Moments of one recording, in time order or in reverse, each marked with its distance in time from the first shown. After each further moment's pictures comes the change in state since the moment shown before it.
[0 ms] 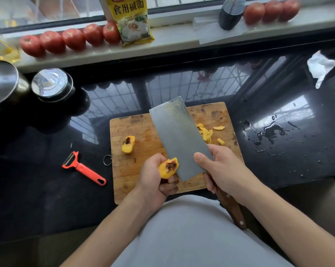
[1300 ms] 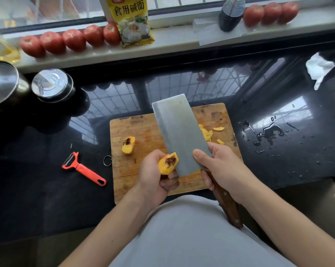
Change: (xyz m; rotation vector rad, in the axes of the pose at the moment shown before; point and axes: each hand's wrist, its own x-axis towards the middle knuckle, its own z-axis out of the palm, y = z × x) left_hand -0.004 0.011 0.010 -0.027 -0.034 0.078; right_hand 0.004 -0.001 0.002 0.120 0.011 -0.004
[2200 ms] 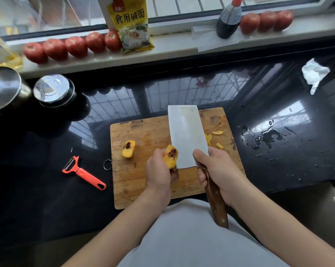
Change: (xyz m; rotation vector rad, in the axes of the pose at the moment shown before) left_hand 0.009 -0.005 0.023 0.040 0.376 0.272; right_hand 0.013 0.006 0.014 0.366 0.116 0.204
